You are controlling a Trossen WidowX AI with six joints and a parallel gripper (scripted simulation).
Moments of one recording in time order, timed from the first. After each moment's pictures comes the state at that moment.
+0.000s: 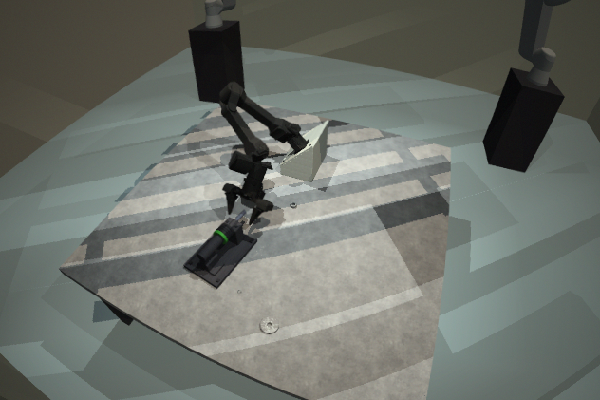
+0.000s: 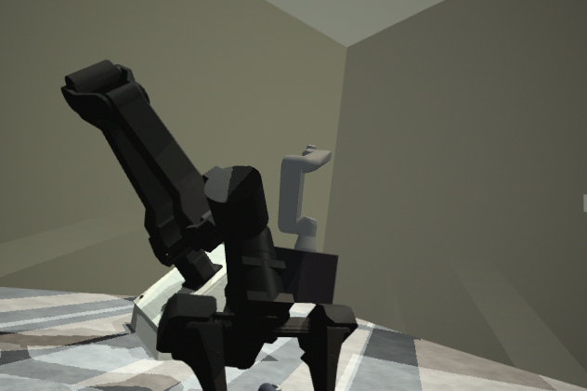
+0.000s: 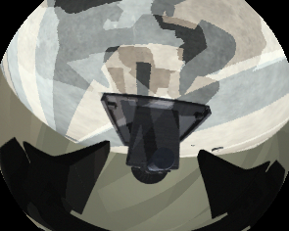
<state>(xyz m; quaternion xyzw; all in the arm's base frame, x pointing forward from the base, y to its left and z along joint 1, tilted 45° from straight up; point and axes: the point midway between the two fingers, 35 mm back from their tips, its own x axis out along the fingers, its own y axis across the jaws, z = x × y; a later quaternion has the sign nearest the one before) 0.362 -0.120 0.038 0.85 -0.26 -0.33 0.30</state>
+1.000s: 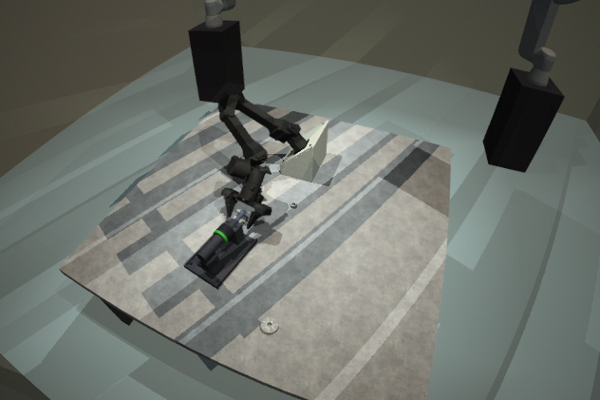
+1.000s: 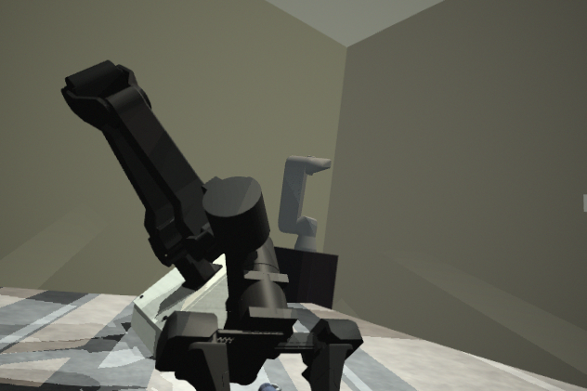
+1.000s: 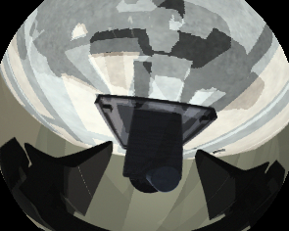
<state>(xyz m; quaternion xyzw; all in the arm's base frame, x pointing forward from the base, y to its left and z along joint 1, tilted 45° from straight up) 0.372 -0.131 0.031 0.85 -0.26 -0.33 0.30</state>
